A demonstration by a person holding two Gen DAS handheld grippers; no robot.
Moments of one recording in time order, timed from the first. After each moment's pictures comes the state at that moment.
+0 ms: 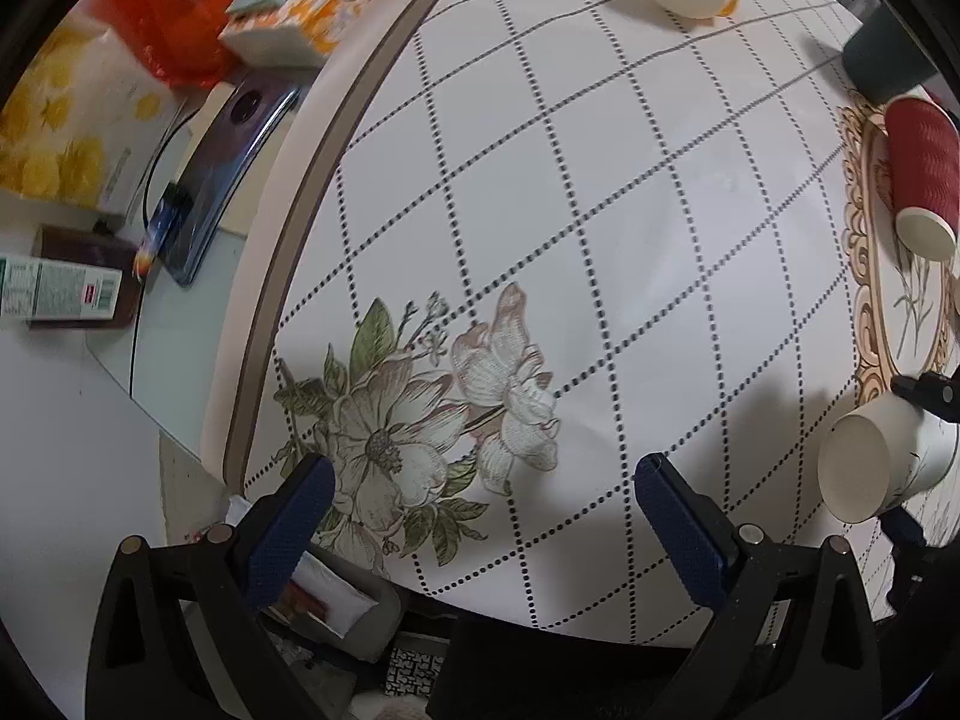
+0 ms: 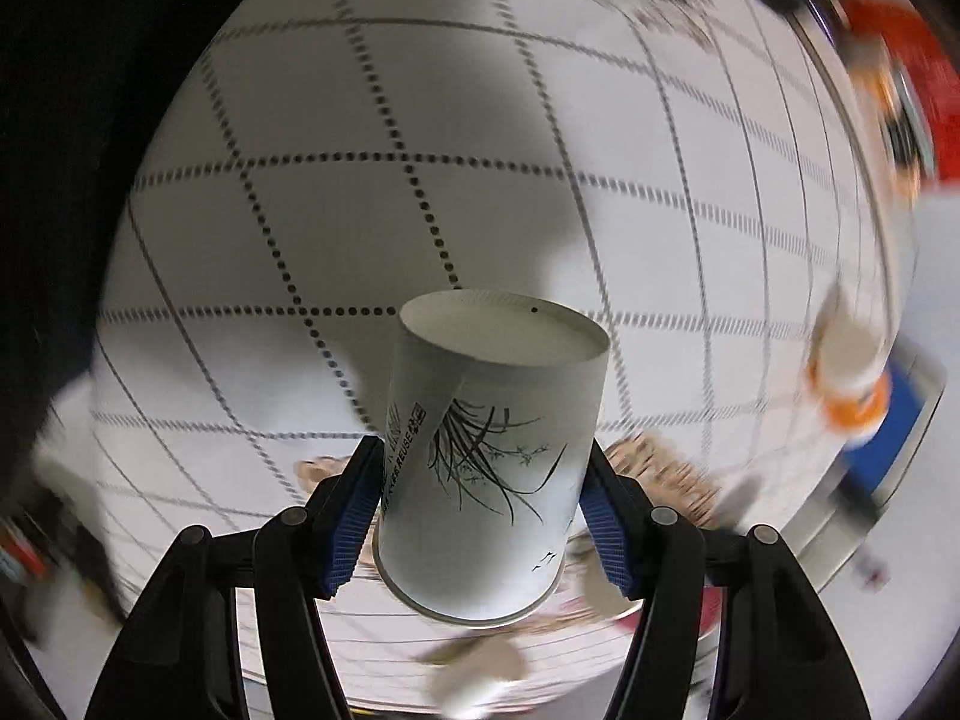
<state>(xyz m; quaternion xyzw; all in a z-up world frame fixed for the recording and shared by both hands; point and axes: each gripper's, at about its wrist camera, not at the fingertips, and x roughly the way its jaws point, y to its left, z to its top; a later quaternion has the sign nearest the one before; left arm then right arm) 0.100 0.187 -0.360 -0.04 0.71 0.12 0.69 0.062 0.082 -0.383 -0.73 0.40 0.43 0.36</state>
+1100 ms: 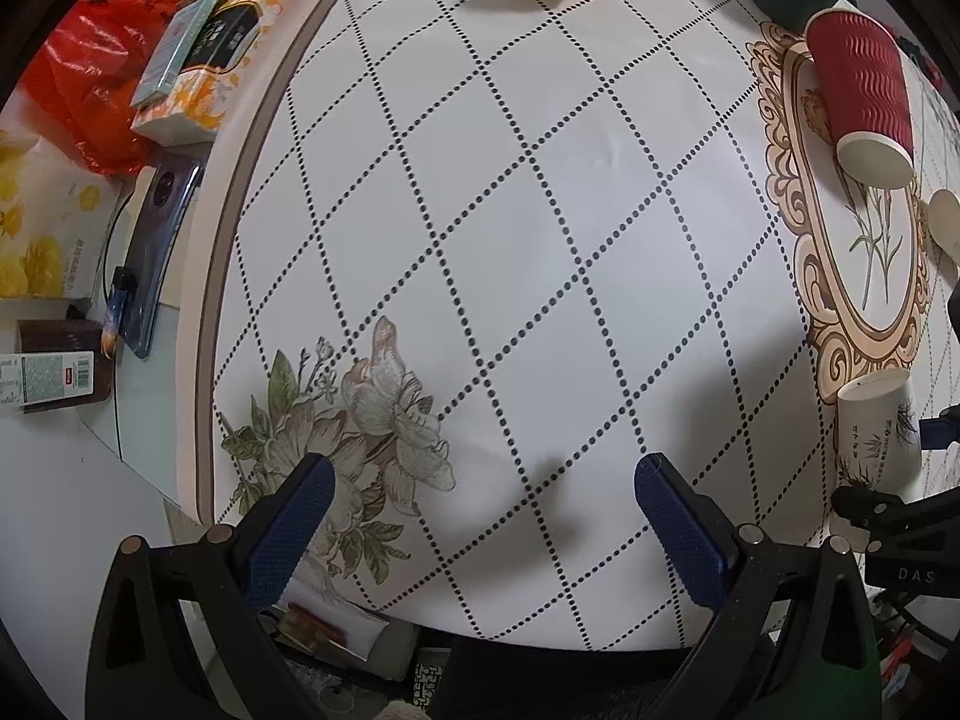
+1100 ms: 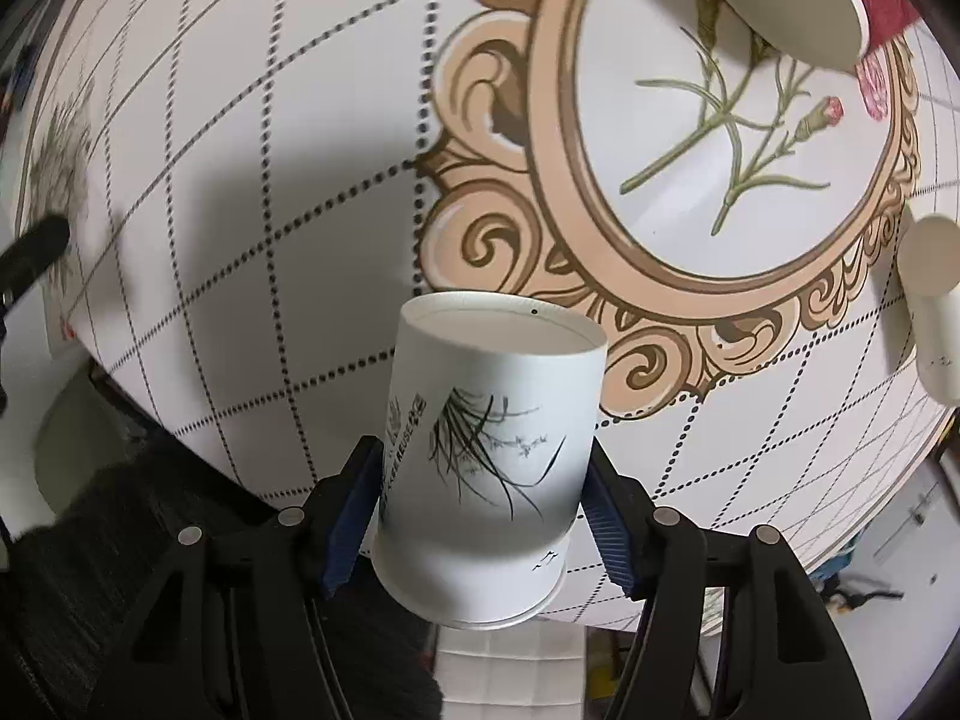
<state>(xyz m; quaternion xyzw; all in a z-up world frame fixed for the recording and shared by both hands) 0.116 0.099 -0.354 0.02 0.72 0.07 0.69 0.207 -0.017 -0.406 -0.18 0.83 0.14 0.50</state>
